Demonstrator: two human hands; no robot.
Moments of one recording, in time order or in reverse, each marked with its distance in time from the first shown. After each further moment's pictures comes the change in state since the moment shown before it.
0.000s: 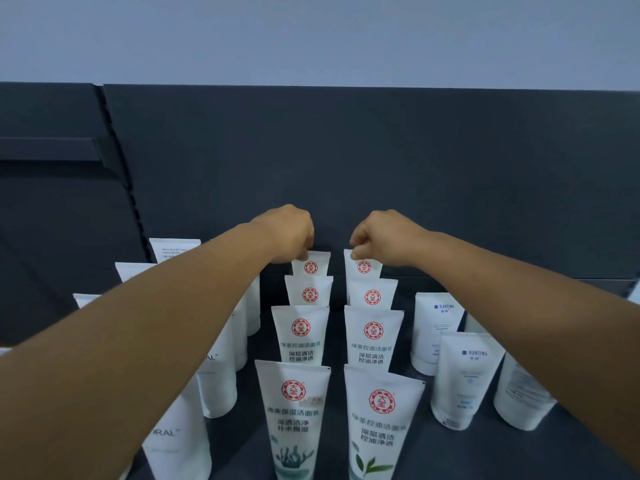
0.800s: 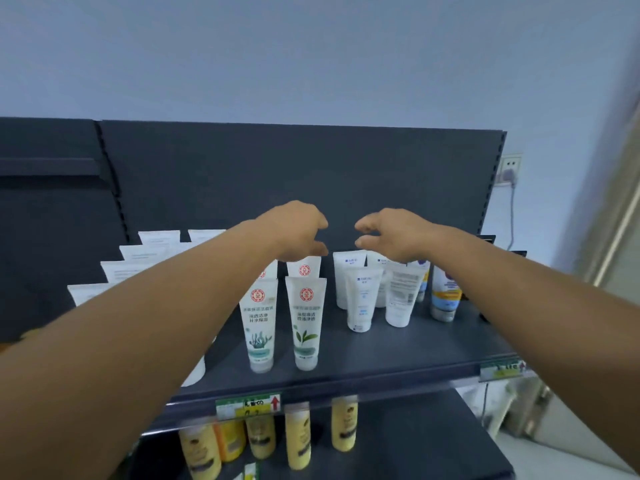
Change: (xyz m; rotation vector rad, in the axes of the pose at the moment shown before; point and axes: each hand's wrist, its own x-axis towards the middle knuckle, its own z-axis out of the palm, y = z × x) left_hand -0.154 0.123 -0.058 -0.008 0.107 0.183; right_hand -0.222 -0.030 -0.066 -0.095 0.049 0.208
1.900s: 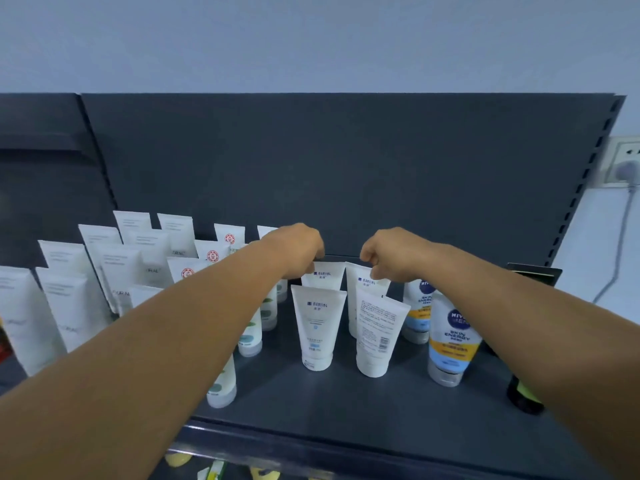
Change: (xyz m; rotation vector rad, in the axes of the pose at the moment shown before) left_hand 0.146 0.050 0.086 0.069 -0.162 -0.298; right_hand 0.122 0.148 0.052 -0.052 -0.202 -0.250
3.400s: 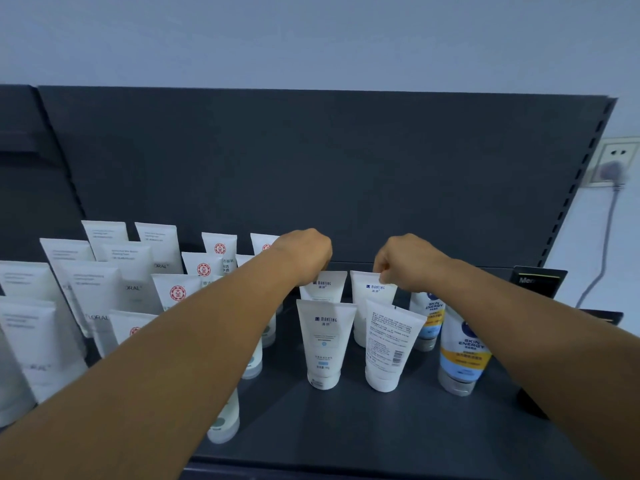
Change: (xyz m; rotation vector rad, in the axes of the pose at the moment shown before) left_hand 0.023 -0.003 0.007 0.044 0.042 0.104; right_hand 0.013 0.007 0.014 0.038 0.094 0.117
